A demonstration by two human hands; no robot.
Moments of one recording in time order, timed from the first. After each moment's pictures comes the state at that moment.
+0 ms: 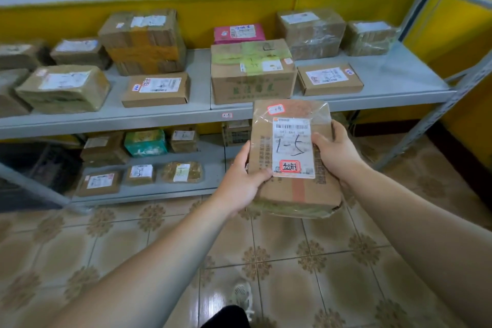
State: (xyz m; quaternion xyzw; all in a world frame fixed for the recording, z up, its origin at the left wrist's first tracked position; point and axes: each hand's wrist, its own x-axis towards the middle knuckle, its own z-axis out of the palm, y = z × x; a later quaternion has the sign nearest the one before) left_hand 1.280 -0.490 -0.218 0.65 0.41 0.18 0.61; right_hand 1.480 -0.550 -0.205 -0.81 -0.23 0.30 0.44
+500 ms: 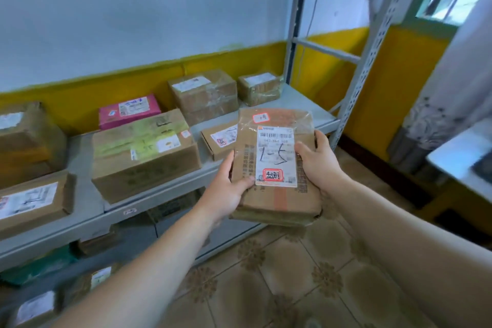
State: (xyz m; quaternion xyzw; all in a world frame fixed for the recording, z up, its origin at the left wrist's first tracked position) left_hand 1.493 -0.438 -0.175 0.72 0.28 0.12 0.62; right_hand 1.651 -0.566 -0.157 -0.82 -0.12 0.17 0.53
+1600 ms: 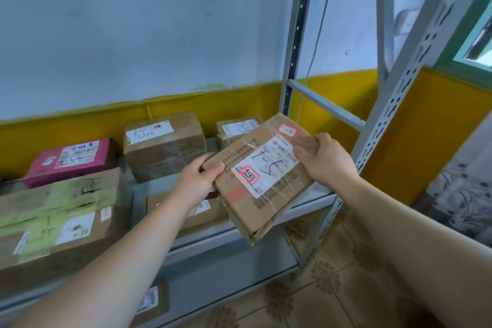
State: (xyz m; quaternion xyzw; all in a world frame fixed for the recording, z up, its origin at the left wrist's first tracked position) left_hand 1.769 -0.341 -0.155 0.64 0.38 0.24 0.62; right_hand 1.970 -0.507 -0.120 -0.92 -0.28 0.05 0.28
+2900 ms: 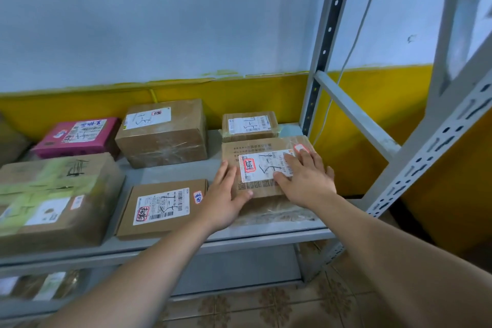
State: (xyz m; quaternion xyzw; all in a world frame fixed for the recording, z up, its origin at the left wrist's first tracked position) left_hand 1.874 -0.368 -0.221 0.83 0.43 0.09 0.35; right_hand 2.064 -0.444 -0.197 -0.87 -0.48 0.13 0.04
